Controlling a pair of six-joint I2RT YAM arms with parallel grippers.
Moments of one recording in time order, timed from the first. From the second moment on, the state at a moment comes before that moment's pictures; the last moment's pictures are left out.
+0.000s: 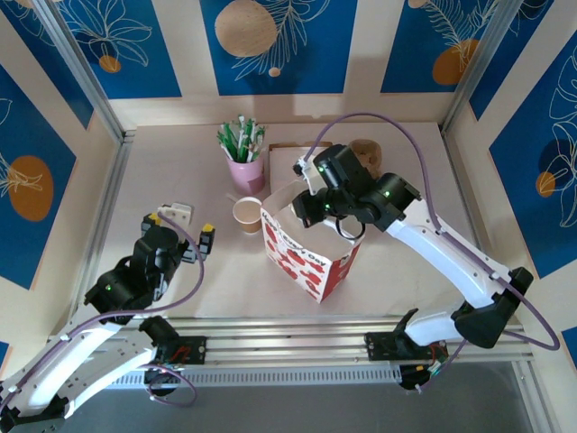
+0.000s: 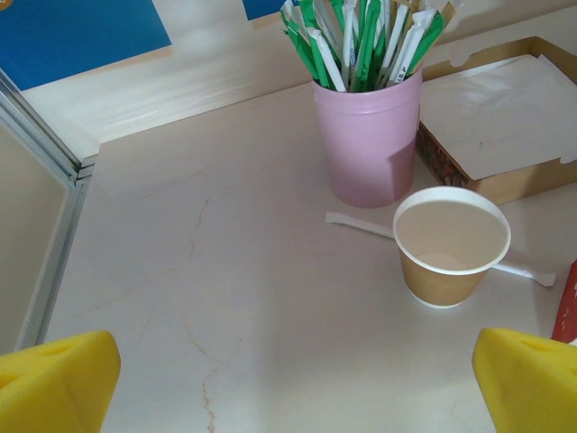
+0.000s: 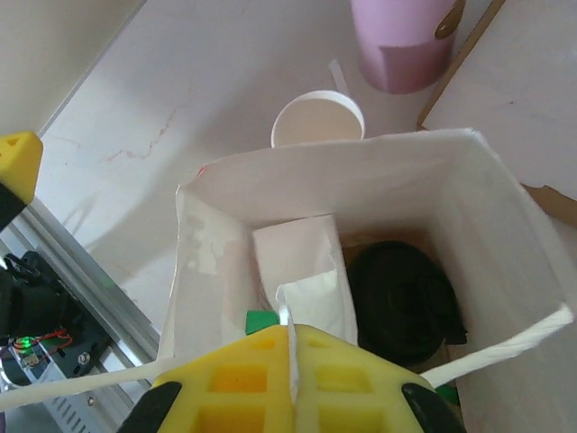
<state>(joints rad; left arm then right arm) -0.71 0.60 0.77 -0.65 -0.56 -0.07 0.79 1.36 1.52 -0.97 -0.10 0.29</state>
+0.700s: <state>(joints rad) -0.71 0.61 0.77 -0.65 -0.56 -0.07 0.83 1.41 1.53 -0.99 -0.07 0.31</state>
